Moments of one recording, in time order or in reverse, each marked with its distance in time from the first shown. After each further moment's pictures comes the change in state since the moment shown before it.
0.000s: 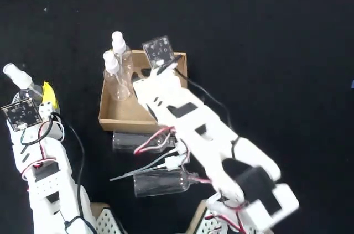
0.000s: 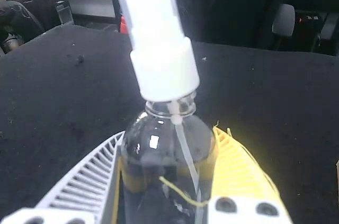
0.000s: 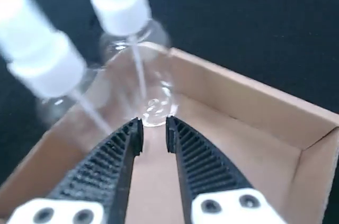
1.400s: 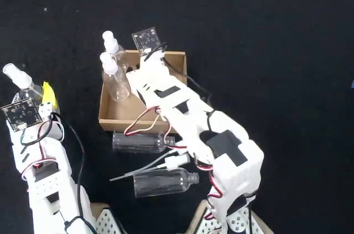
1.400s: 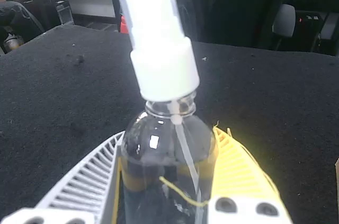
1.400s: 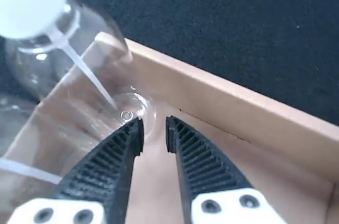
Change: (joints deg) left arm 0.0 0.0 0.0 0.0 0.0; right arm 0.5 25.0 -20.4 0.0 0.0
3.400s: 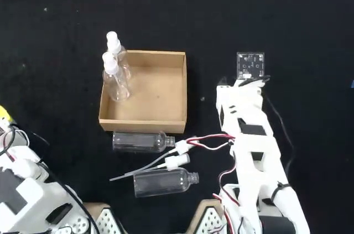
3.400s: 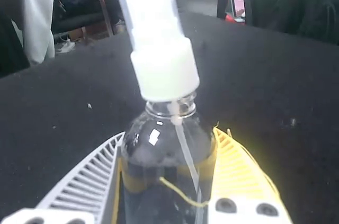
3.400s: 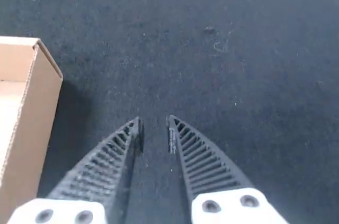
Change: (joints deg) left arm -22.4 56.3 -14.4 -44.7 0.0; right arm 34.2 -51.3 44.4 3.5 10.1
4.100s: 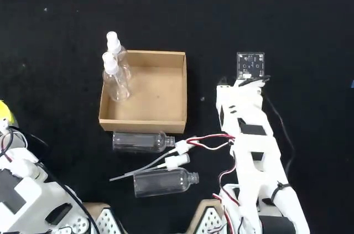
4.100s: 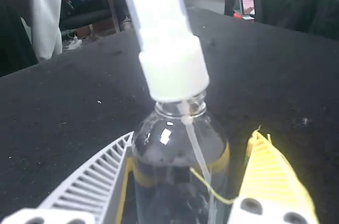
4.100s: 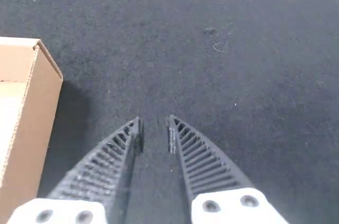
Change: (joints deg) left arm -1.6 0.7 0.0 -0.6 0.0; right arm 0.0 0.0 0.0 0.0 0.0
